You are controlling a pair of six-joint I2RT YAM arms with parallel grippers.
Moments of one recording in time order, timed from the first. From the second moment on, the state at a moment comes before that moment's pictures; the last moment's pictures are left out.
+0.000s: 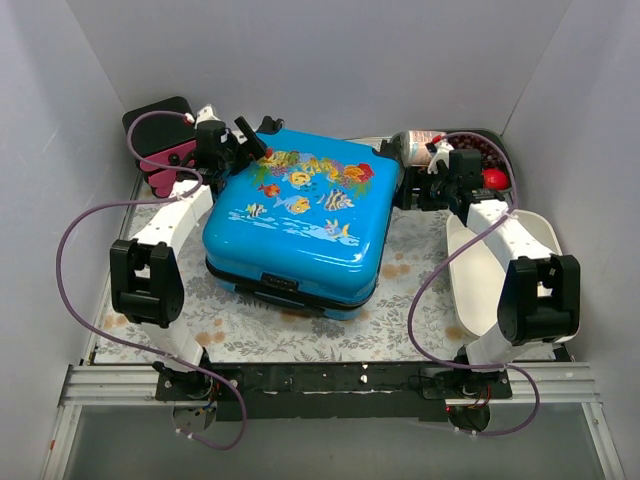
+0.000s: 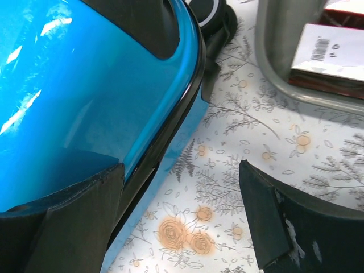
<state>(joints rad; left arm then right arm) -0.19 1.71 1.41 -0.12 -0.02 -0.66 0.14 1.56 1.15 -0.26 -0.43 0.18</state>
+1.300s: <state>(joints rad) -0.26 1.07 1.22 -0.80 -0.27 -0.80 0.25 0.60 0.34 -0.16 -0.94 0.20</state>
